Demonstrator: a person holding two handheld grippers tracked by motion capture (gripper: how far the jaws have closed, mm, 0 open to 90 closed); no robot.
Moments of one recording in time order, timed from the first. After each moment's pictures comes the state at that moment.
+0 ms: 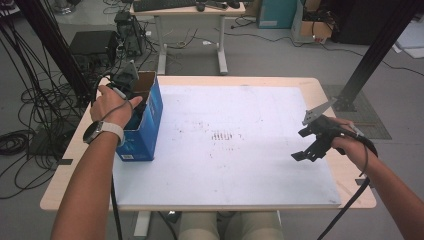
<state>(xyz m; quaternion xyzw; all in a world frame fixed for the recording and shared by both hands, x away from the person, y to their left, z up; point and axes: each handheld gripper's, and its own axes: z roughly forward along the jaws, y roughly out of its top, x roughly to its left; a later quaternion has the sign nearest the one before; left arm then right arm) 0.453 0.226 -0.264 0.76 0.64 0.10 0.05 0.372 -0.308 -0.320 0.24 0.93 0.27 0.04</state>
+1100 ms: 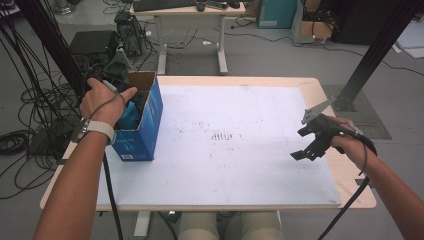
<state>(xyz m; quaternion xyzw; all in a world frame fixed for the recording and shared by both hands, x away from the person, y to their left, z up) 0.438 0.234 -0.222 0.75 0.64 0.12 0.12 0.374 -0.306 -0.318 0.24 0.93 0.27 0.04</state>
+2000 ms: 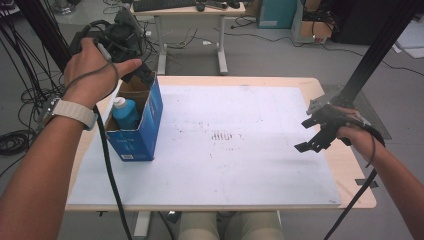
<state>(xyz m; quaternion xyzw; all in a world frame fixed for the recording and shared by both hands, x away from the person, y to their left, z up) 0.402 0.177 -0.119 0.86 0.47 0.11 0.15 0.380 -0.309 -0.290 0.24 0.93 0.27 0.05</state>
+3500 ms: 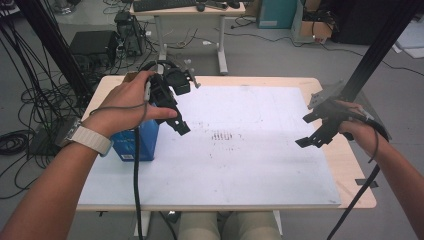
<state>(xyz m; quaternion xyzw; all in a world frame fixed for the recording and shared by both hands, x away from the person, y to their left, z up) 0.361 0.099 -0.164 0.97 0.19 0.05 0.11 0.381 -0.307 -0.273 0.24 0.93 0.26 0.06</state>
